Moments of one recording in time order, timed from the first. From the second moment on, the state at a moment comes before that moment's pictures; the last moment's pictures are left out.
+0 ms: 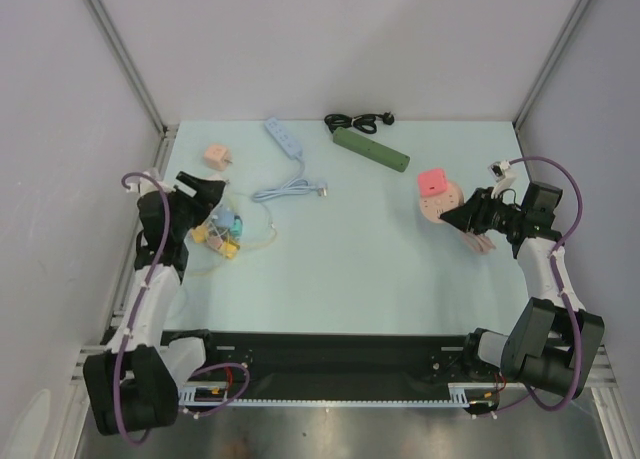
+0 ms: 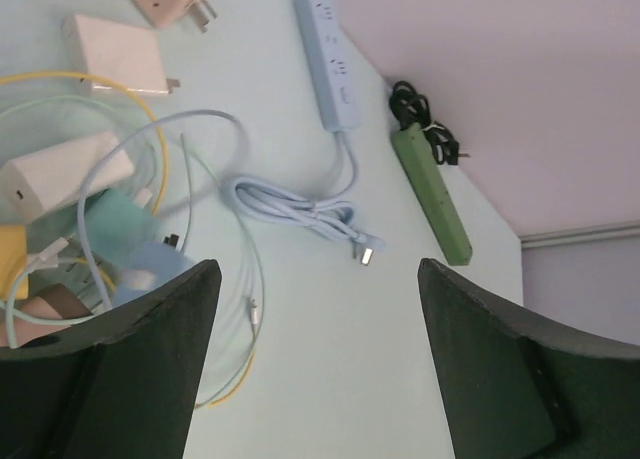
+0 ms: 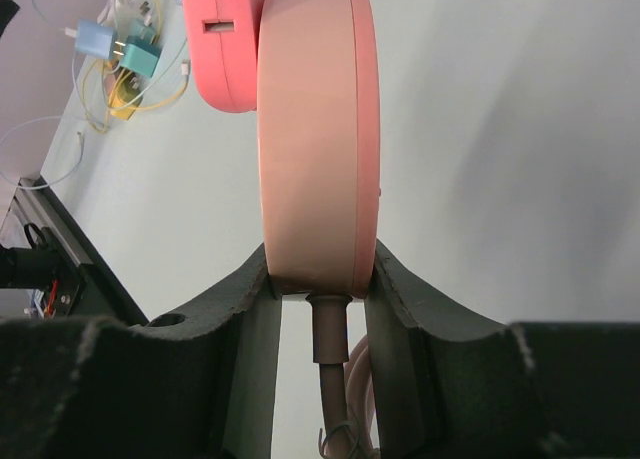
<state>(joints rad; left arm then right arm) 0.15 1.06 0.62 0.10 0.21 -0.80 -0.33 1.21 0.77 -0.21 -1.02 -0.01</state>
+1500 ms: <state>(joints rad) -0.70 1.50 1.08 0.22 0.66 -0.07 -0.13 1.24 0.85 -0.58 -1.23 -0.46</state>
